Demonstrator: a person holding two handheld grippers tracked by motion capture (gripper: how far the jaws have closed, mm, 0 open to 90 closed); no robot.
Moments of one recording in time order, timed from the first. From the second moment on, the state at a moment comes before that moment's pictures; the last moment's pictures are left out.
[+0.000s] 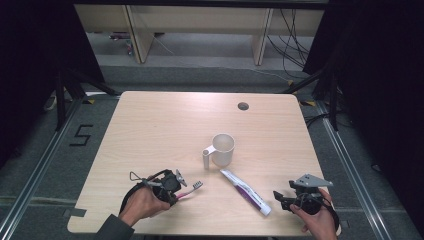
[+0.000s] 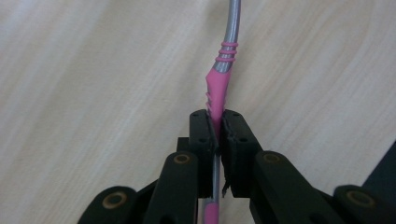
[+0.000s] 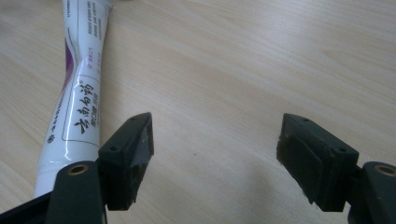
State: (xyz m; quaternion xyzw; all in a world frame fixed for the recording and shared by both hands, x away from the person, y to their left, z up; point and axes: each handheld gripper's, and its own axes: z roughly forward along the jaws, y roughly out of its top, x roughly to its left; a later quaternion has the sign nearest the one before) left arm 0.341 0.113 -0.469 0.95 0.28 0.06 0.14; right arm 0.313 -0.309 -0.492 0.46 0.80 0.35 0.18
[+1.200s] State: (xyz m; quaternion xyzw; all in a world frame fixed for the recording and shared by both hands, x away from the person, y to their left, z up) left arm 0.337 0.131 -0.427 0.84 0.32 0.13 0.42; right arm 0.315 -0.313 -0.493 0.46 0.79 0.35 0.19
